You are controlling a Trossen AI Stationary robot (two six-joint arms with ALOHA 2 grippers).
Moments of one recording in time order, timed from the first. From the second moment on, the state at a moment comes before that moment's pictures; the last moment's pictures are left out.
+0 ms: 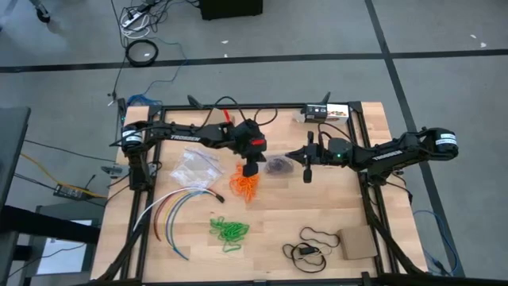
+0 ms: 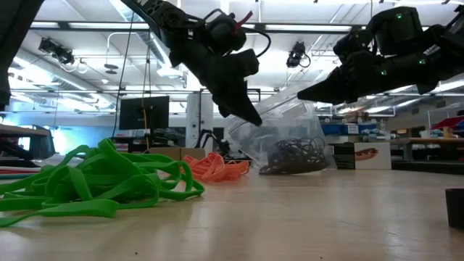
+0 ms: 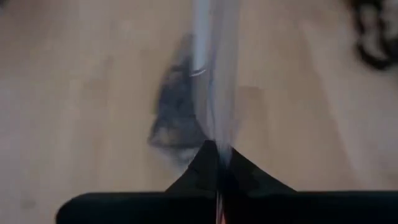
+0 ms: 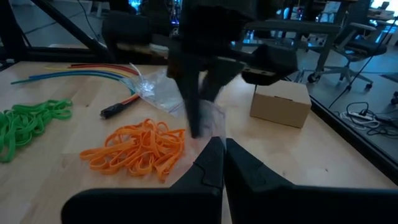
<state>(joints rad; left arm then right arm) 0.24 1.84 1.25 -0.22 0.29 0.12 -0.17 1.21 0.22 0.83 0.01 -0.09</state>
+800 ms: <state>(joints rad) 0.27 1.84 1.25 -0.38 0.31 0.15 -0.17 1.21 0.22 0.82 0.04 -0.08</state>
